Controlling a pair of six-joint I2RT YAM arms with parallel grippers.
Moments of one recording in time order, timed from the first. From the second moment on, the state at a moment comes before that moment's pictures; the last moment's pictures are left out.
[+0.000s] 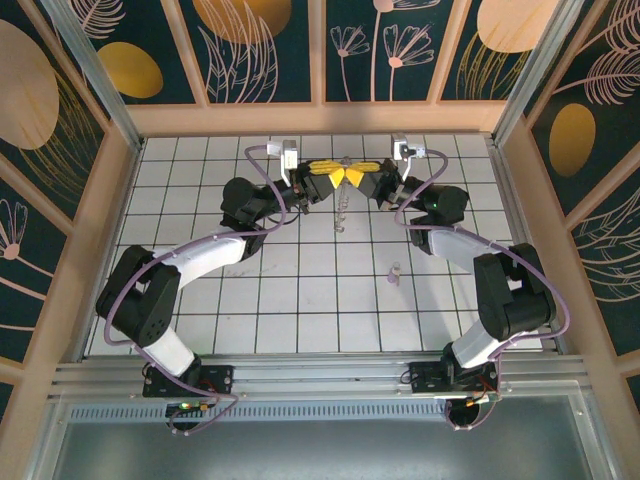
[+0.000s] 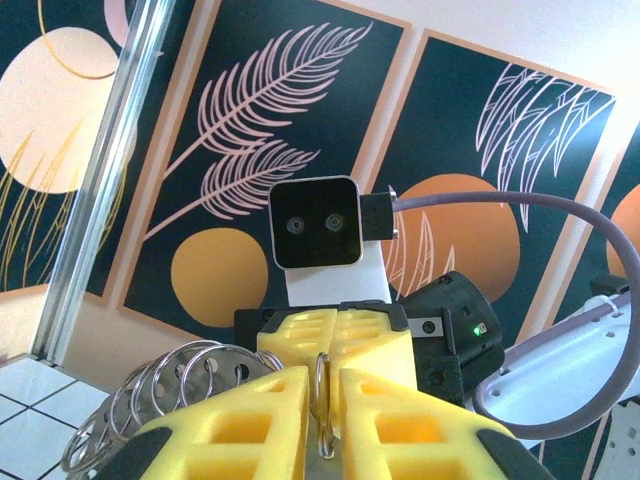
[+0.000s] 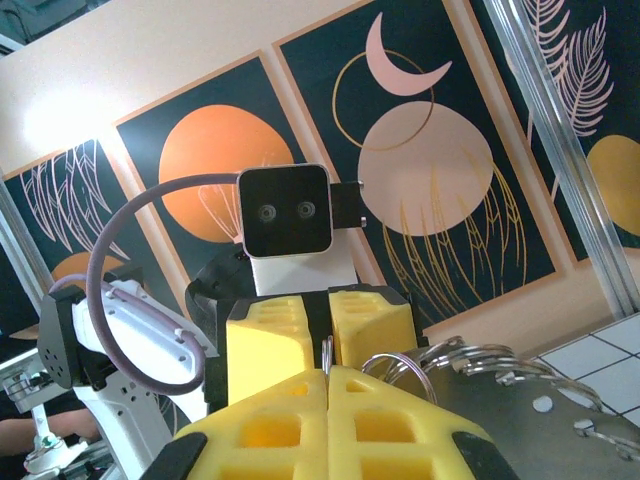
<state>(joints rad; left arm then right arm) -0.59 1.65 0.99 1.14 0.71 -0.71 0.32 1.59 0.86 1.49 -1.02 1.08</state>
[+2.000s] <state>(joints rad) -0.59 1.60 1.25 0.26 1.03 -0.10 0.28 1.25 0.74 0.69 -1.10 0.53</state>
